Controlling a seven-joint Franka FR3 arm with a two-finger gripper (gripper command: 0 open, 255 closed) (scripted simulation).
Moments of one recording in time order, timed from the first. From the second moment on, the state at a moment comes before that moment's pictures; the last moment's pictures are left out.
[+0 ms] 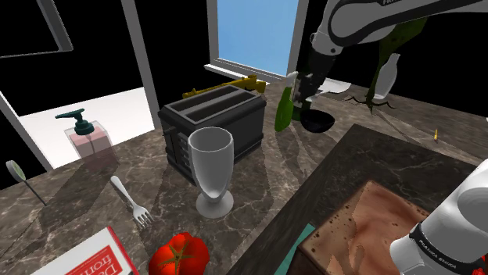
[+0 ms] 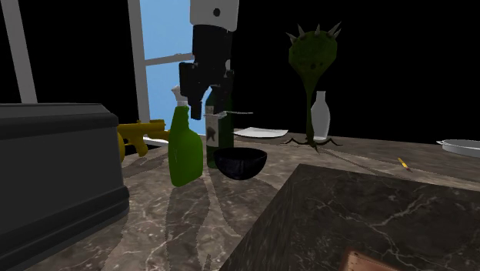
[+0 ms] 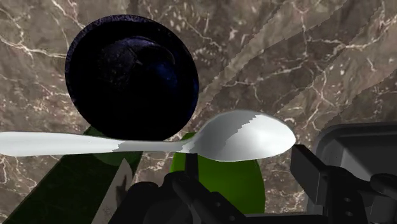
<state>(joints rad) -0.12 -0.29 0.09 -2.24 0.02 2.11 -0.18</state>
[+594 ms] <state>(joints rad) -0.12 -0.26 0.09 -2.33 0.02 2.23 -0.18</state>
